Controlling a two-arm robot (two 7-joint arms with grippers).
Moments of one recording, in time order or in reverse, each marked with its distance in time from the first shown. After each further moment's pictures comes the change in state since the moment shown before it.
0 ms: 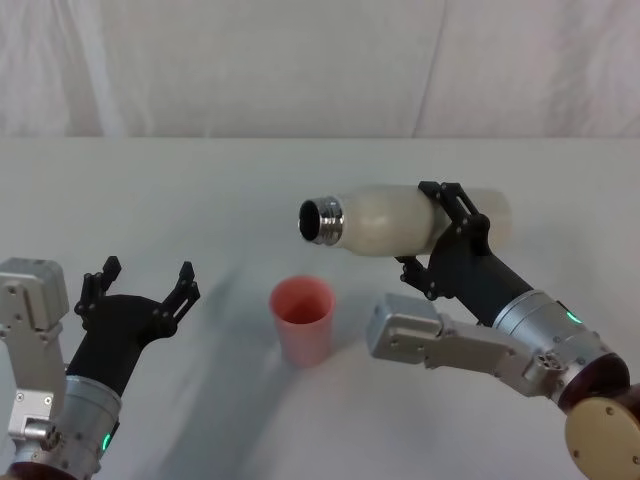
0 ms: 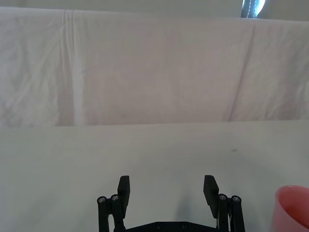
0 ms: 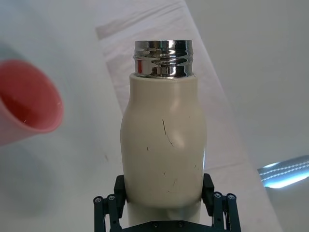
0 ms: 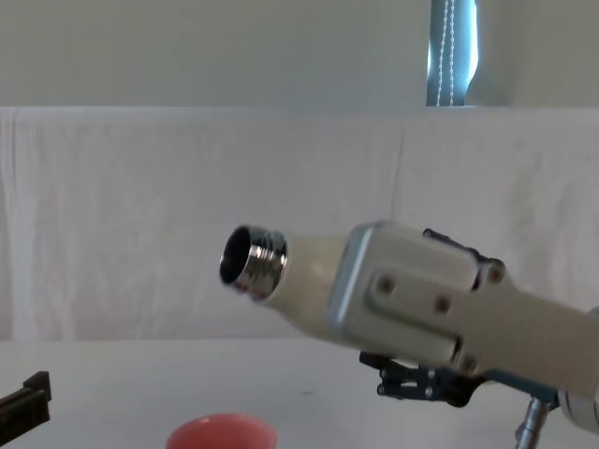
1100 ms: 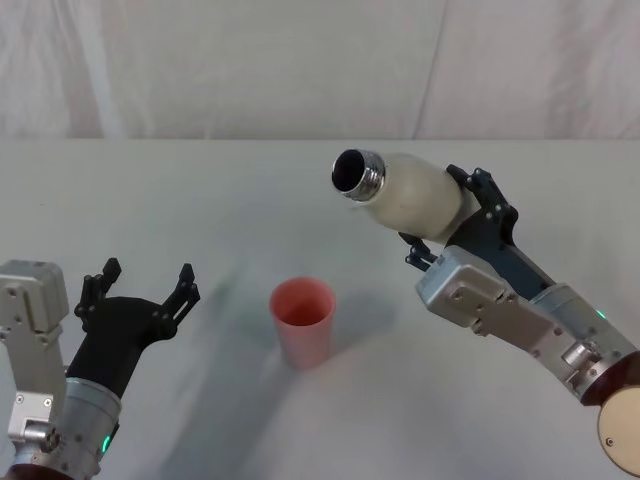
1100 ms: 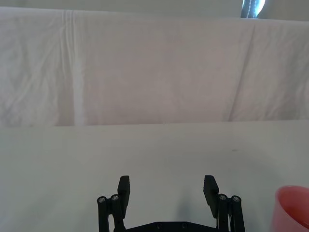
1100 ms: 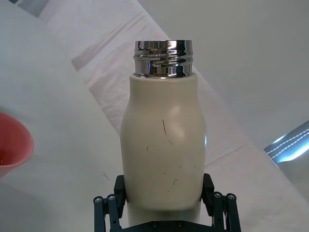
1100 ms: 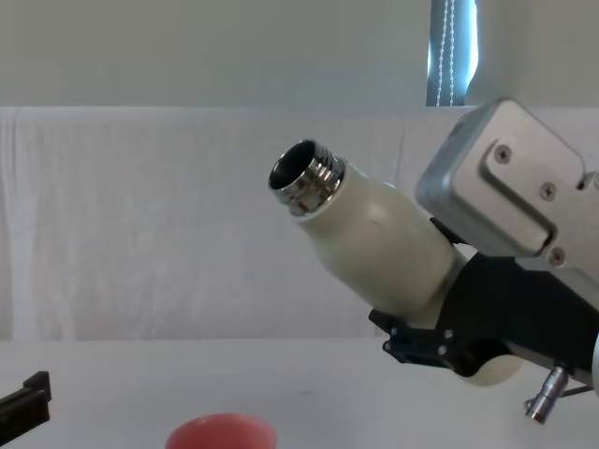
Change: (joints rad) left arm 0.000 0.000 0.000 0.000 0.000 0.000 0.000; right arm -0.041 -0.045 0.106 0.010 0.248 -0.098 -0.012
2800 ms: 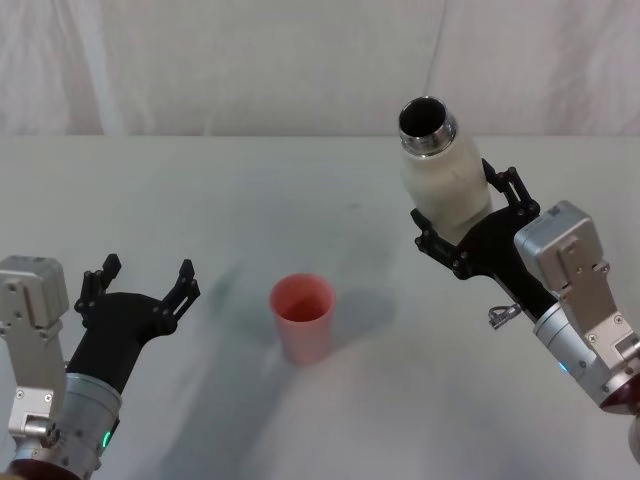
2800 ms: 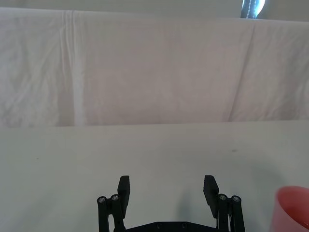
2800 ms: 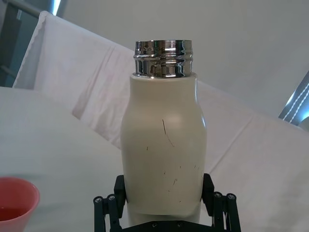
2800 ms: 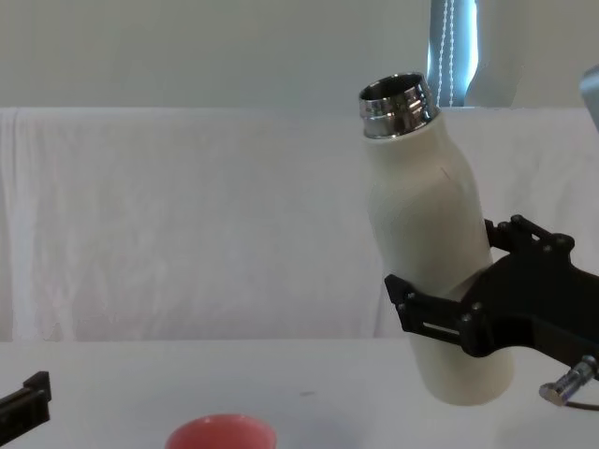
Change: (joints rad) left arm 0.000 0.000 0.000 0.000 0.000 0.000 0.000; right arm -0.056 -0.064 0.109 0.033 0.379 -0.116 0.061
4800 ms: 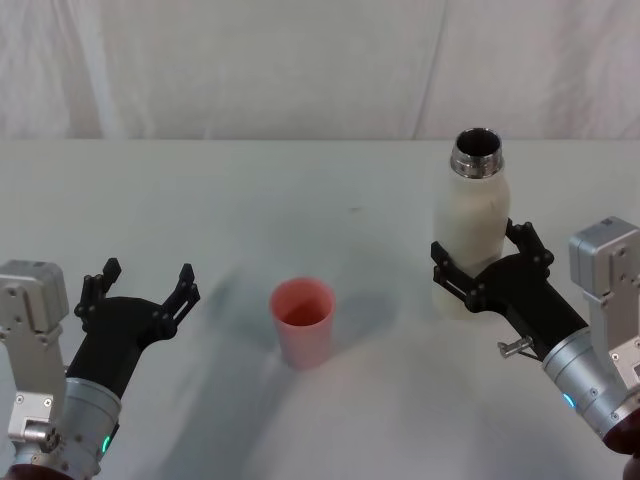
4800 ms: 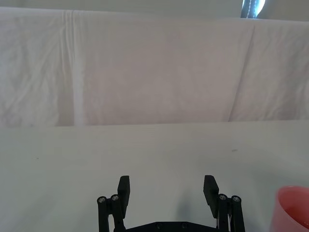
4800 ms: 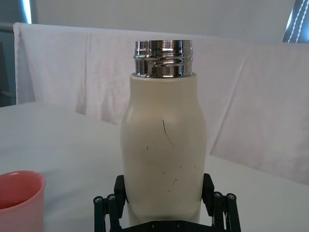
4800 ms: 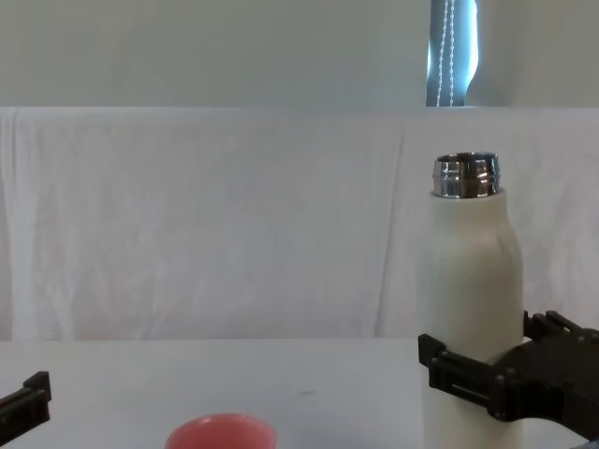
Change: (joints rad) left arm 0.000 0.000 0.000 0.000 0.000 0.000 0.000; right arm -0.046 -0.042 0.054 0.077 0.257 0.047 0.035
